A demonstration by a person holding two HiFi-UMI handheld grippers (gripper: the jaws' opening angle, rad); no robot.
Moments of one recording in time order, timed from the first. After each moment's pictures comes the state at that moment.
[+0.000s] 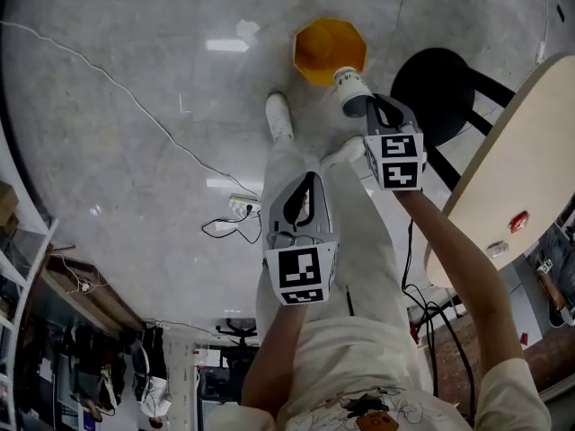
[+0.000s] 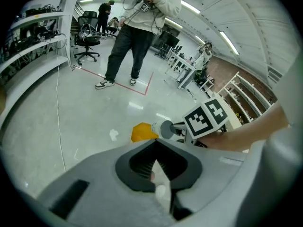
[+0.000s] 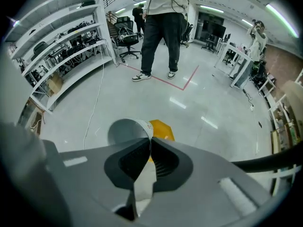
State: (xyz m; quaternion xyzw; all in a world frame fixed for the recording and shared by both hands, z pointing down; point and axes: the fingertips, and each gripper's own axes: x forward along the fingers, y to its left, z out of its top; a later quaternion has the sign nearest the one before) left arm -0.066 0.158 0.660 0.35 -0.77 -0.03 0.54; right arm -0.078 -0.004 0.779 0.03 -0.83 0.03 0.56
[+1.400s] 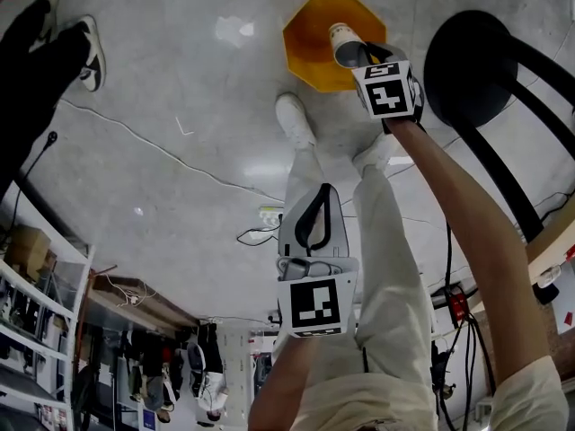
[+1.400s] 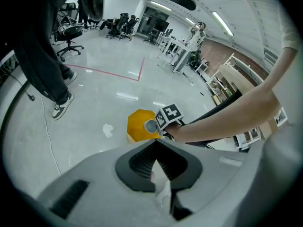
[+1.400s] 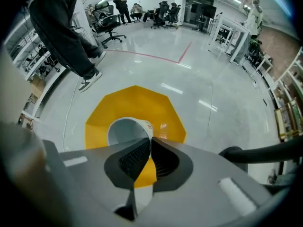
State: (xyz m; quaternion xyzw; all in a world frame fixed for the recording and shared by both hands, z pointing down) left arm -0.077 0.108 0.792 0.39 -0.74 0.02 0.55; right arm -0.095 -0.062 1.045 0.07 -0.78 0.07 0.61
